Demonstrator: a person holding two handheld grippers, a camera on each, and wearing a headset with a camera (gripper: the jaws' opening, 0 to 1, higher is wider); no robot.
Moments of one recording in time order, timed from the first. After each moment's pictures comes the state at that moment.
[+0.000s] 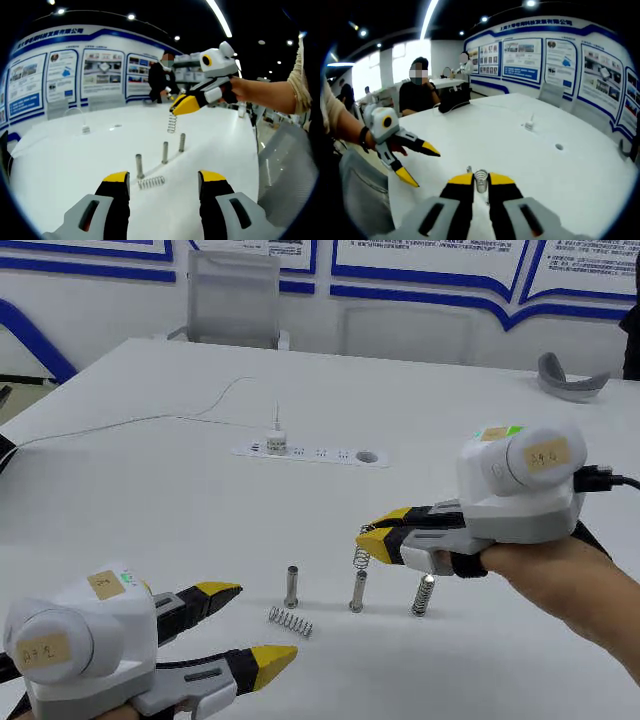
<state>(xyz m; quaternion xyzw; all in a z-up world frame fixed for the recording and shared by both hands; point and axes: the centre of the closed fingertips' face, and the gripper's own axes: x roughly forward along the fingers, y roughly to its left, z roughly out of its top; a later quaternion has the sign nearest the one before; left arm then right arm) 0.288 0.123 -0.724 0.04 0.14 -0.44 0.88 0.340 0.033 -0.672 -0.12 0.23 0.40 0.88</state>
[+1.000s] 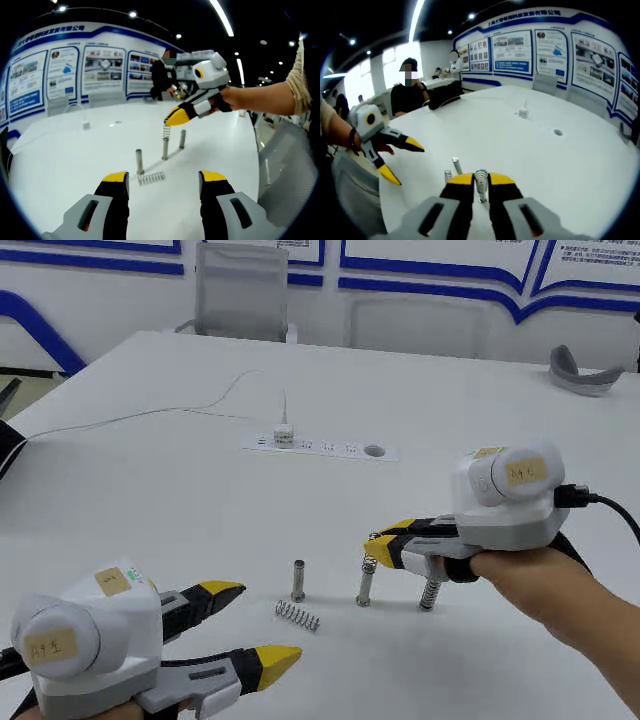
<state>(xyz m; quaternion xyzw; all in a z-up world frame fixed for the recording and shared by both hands) 0.286 0.125 -0.730 0.03 0.15 -0.44 0.88 0.360 0.024 -0.711 -0.09 0.25 0.37 0.89</state>
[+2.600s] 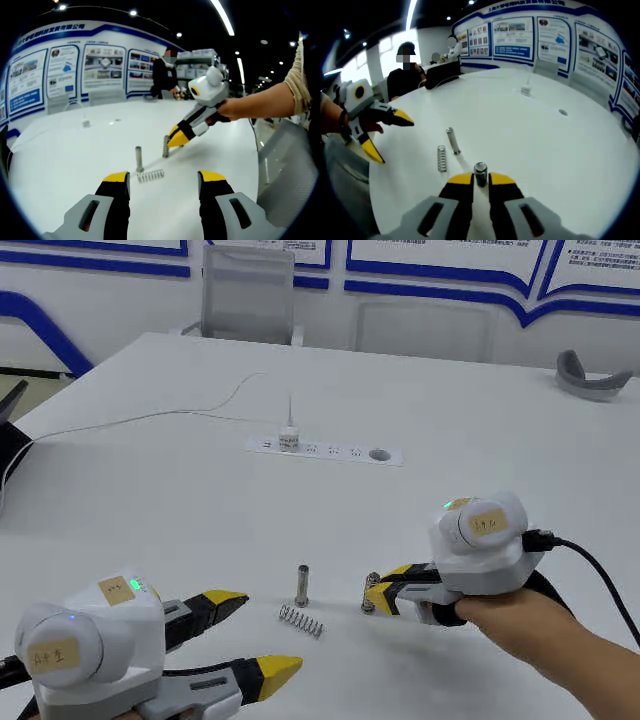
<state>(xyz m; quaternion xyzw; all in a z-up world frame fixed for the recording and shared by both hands) 0.285 0.126 -0.735 0.03 0.16 -0.44 0.88 0.351 0.019 -0.768 -0.12 0.31 0.36 0.87</state>
